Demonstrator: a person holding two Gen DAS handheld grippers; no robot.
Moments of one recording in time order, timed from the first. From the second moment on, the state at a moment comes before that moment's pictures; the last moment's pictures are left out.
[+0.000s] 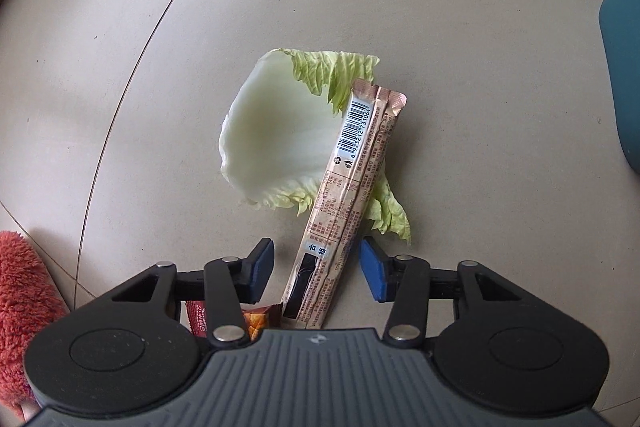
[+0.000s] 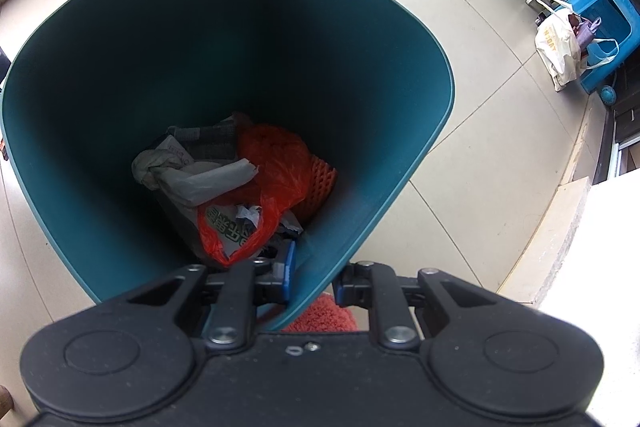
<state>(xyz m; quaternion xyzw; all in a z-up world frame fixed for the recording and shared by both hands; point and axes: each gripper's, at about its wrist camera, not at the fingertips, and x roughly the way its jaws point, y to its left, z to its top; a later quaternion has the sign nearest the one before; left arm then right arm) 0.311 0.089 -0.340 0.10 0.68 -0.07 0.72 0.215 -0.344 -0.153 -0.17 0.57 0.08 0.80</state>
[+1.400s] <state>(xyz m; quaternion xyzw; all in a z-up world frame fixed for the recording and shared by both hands) 0.253 -0.038 -0.048 0.09 0.53 -0.15 0.83 0.211 -0.352 -0.147 -0.16 0.55 0.08 0.81</state>
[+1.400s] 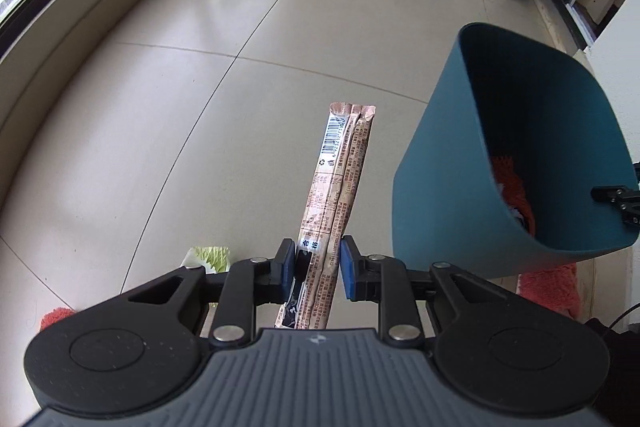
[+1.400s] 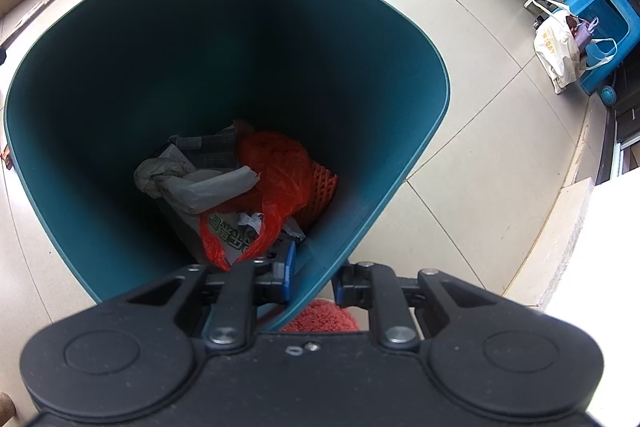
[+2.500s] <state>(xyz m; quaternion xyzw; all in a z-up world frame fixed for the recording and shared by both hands) 0.304 -0.267 -0.139 0.20 0.60 -0.22 0.74 0.211 -0.355 -0.148 -0.16 0.54 0.09 0.82</state>
